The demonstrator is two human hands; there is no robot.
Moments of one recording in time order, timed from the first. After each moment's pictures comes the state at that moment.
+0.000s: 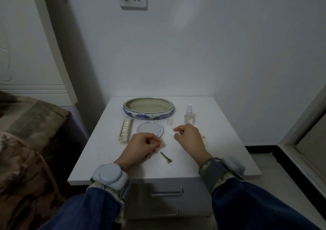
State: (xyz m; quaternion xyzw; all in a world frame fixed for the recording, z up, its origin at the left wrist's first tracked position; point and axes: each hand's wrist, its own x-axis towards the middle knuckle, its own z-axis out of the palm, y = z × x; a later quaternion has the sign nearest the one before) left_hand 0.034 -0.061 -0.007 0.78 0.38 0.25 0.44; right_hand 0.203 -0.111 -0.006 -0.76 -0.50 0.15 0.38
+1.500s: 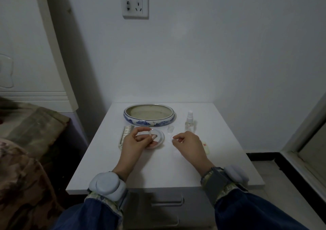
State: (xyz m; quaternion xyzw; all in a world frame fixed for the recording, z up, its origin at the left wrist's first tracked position) left_hand 0.038 -0.061 0.005 0.55 0.37 0.46 0.59; right_hand 0.204 -0.110 -0.008 -0.76 -0.51 0.16 0.38
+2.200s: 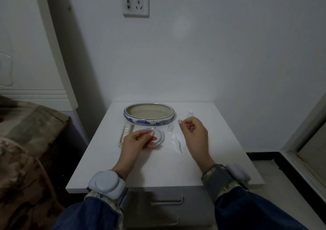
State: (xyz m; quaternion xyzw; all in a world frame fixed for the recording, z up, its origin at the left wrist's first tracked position) left_hand 0.039 -0.057 0.001 0.53 0.38 0.44 0.61; right_hand 0.207 -0.105 0.000 -0.65 -0.44 0.10 0.61
